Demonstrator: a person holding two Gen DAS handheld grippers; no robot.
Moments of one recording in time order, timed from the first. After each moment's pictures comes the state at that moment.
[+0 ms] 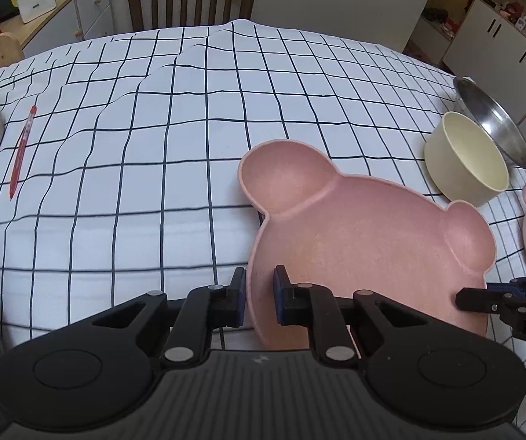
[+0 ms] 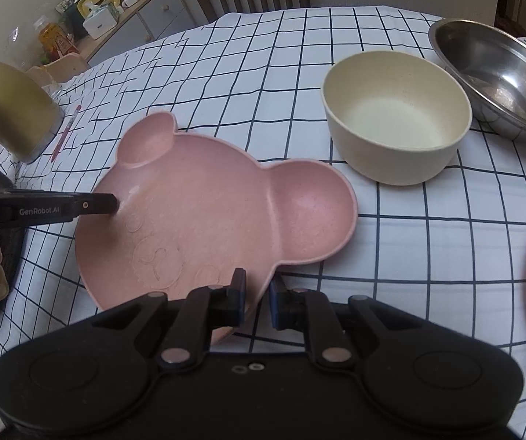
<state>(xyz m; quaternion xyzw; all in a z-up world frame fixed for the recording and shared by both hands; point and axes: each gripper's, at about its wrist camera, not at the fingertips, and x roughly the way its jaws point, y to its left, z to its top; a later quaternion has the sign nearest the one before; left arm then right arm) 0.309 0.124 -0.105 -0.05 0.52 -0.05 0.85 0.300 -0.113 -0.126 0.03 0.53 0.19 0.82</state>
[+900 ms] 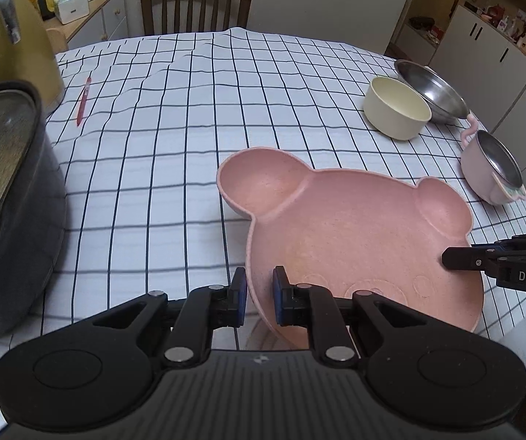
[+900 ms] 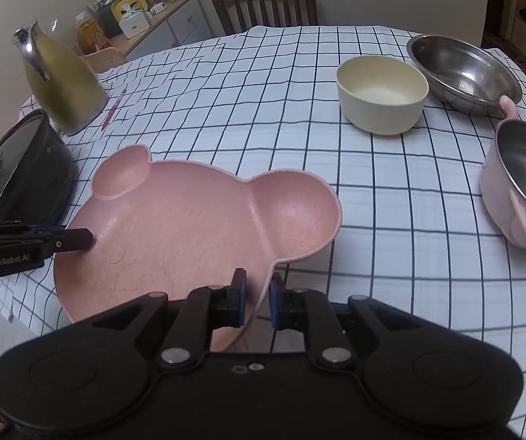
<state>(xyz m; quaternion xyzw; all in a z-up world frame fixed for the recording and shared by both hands) 0.138 0.115 -0.052 -0.05 0.50 -0.05 0.87 0.177 -0.114 -0.081 0.02 0.51 0.19 0.84</state>
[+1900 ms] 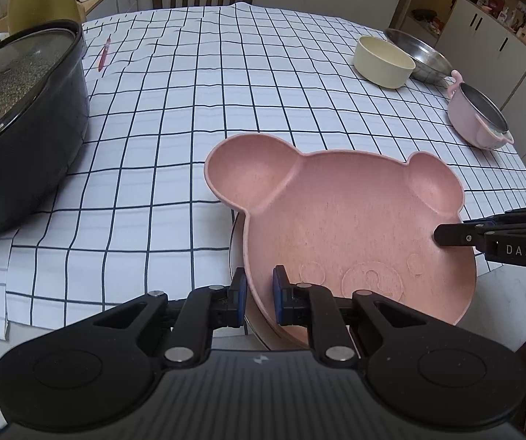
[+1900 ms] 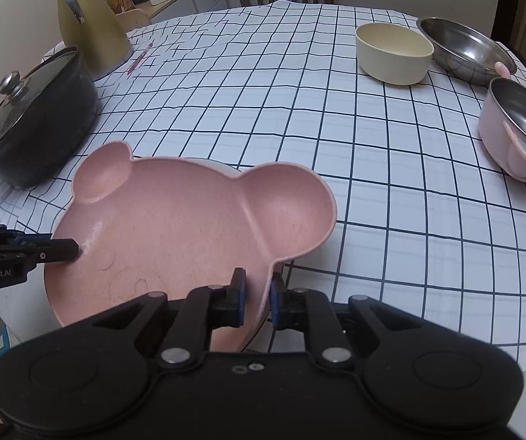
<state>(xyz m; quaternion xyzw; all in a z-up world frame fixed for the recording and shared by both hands) 0.049 0.105 -0.073 -0.04 0.50 -0.04 0.86 0.103 -0.107 -0.102 -0.02 0.51 0.20 0.84</state>
